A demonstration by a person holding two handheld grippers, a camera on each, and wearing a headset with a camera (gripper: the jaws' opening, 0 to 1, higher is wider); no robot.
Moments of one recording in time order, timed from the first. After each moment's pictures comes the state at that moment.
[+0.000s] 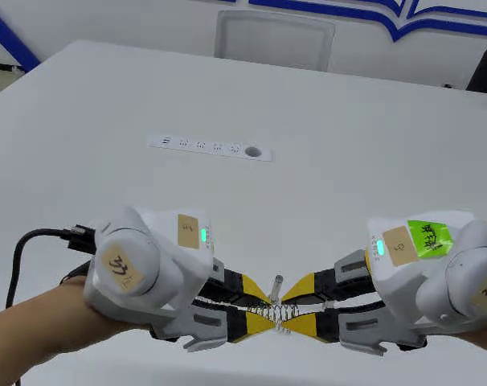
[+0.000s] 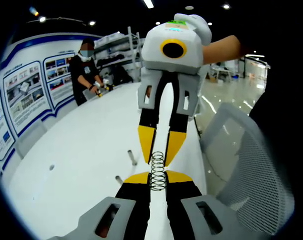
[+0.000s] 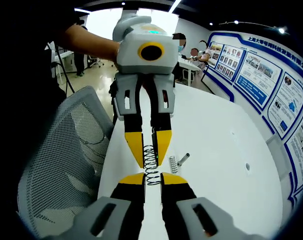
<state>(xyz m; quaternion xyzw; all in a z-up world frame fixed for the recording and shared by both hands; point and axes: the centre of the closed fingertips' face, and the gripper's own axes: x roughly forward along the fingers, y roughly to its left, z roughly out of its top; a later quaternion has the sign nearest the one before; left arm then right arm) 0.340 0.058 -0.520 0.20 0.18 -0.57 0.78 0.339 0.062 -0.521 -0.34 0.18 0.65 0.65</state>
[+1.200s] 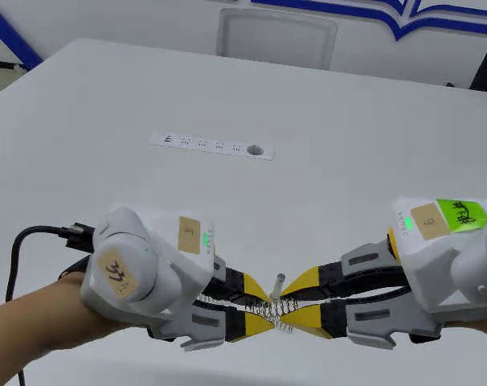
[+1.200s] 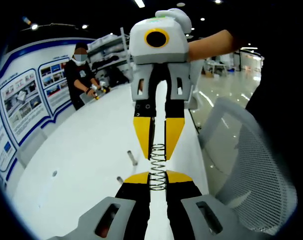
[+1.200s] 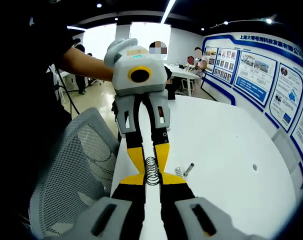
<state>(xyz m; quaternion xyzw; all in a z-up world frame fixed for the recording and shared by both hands) 0.336 0.061 -0.518 0.23 0.17 -0.58 0.77 0.329 0.071 -0.499 -0.27 0.18 0.68 0.66</state>
